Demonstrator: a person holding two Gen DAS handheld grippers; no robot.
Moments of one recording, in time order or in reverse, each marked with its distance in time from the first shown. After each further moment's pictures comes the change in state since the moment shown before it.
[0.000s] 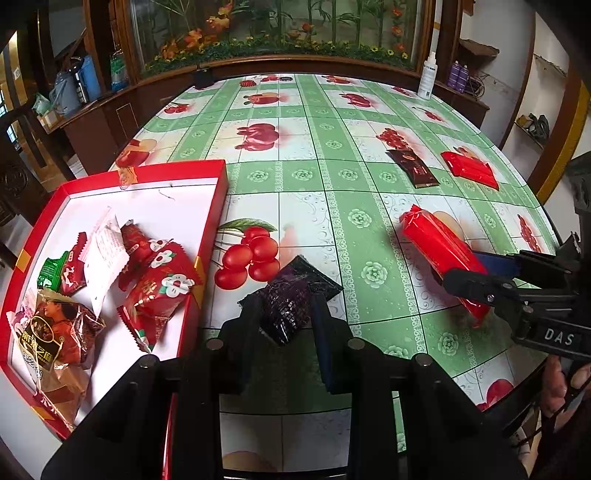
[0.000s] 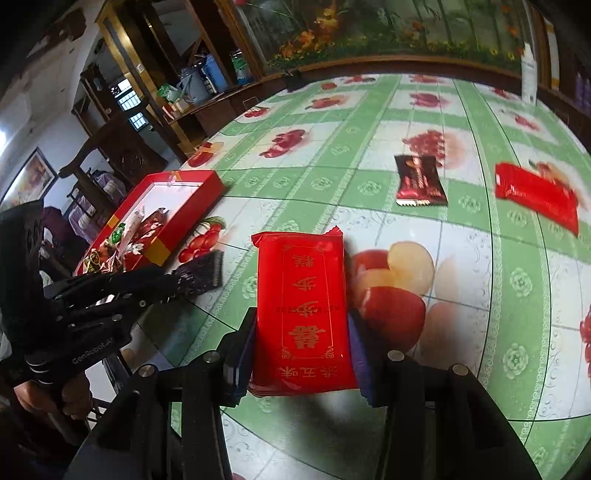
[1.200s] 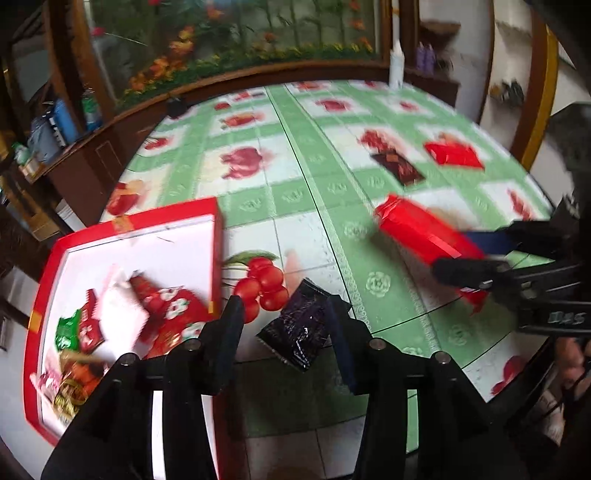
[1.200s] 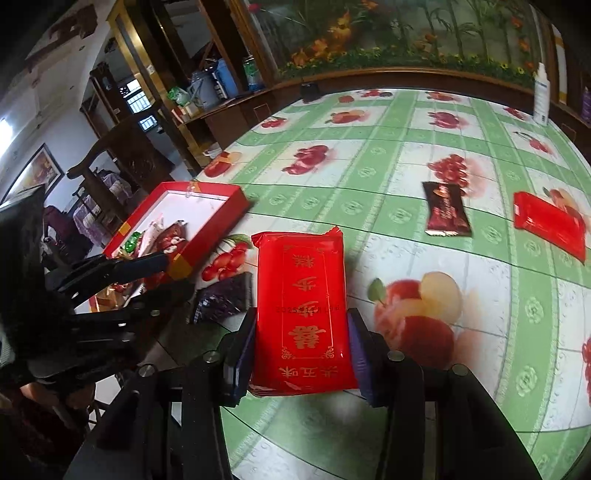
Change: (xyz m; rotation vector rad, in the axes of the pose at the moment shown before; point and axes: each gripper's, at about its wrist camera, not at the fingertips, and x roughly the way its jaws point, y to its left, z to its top) left arm 0.000 0.003 0.018 0.190 -0.010 -0.016; right arm -0.002 0.015 0.012 -0.011 -0.021 0.004
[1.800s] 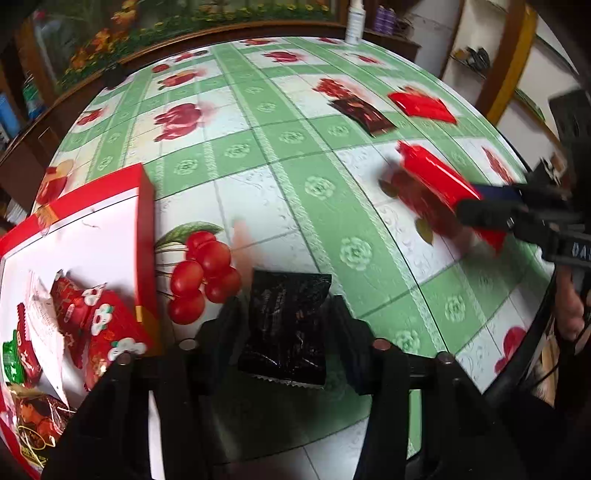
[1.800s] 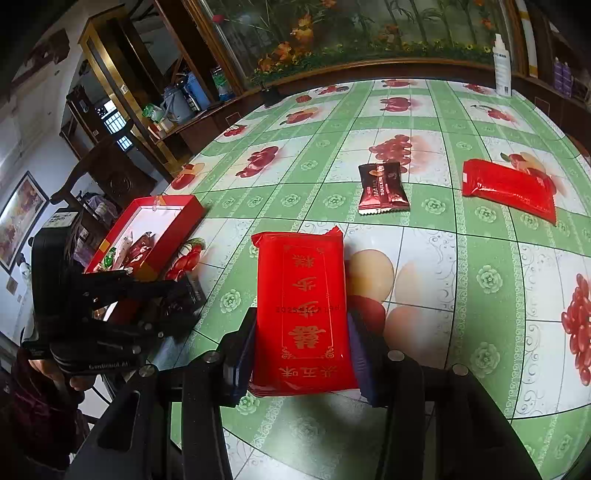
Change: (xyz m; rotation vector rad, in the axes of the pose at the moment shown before) left arm 0.039 -0.004 0.000 0.060 0.133 -0.183; right arm -0.011 -0.045 -0.012 0.098 -0.012 -0.023
